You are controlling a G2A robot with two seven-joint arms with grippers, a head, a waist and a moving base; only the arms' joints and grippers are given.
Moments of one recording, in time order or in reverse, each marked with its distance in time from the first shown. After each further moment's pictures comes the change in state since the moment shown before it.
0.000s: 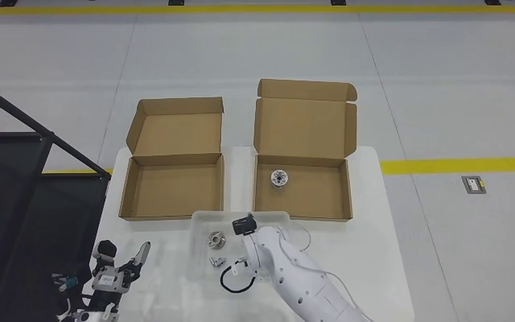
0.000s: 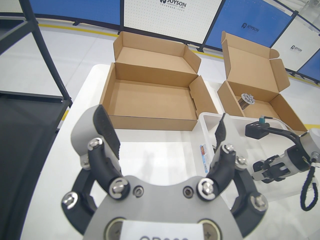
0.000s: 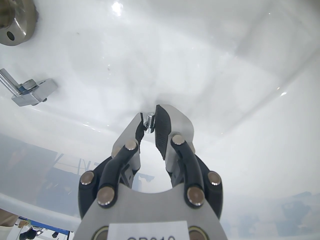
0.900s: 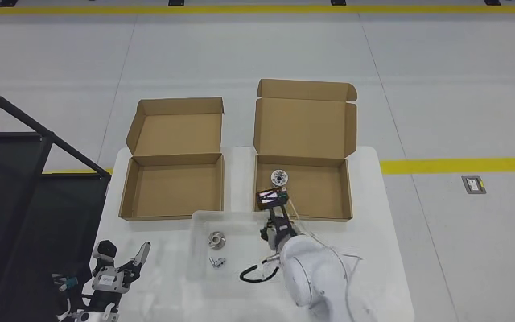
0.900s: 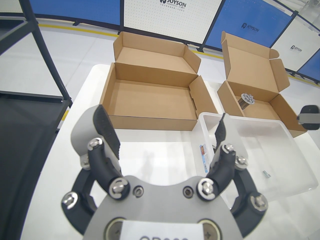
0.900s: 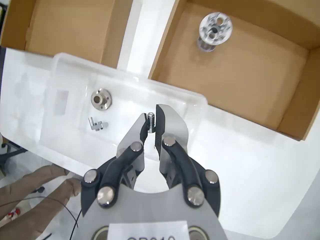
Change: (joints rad) left arm 0.000 0.000 0.000 0.000 0.000 0.000 0.000; right arm -0.400 0.112 0.284 -0.846 -0.314 -0.126 -0.208
